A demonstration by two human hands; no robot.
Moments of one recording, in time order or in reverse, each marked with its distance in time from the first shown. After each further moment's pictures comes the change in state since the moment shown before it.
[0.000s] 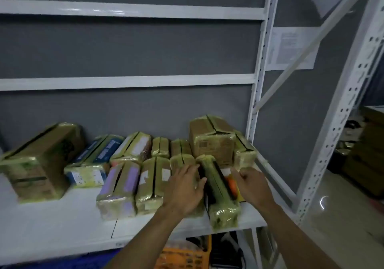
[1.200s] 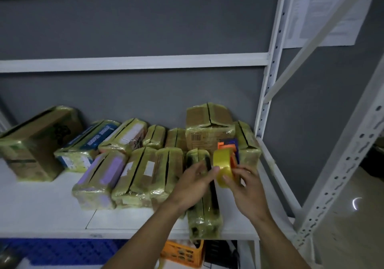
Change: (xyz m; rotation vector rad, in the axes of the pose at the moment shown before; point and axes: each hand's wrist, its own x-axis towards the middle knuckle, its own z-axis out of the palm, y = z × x) left_hand 0.061 0.079 0.072 -0.808 -0.249 -0.474; right_hand 0.047 0.078 0.011 0.545 -0.131 -0.035
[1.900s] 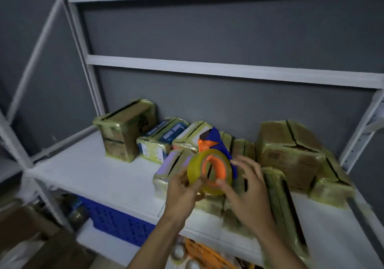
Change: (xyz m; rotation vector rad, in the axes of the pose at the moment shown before) left_hand -0.092 -0.053 -0.186 -0.496 0.548 0.156; right_hand -0.024 -0.132 0.184 -0.021 -0.185 -0.376
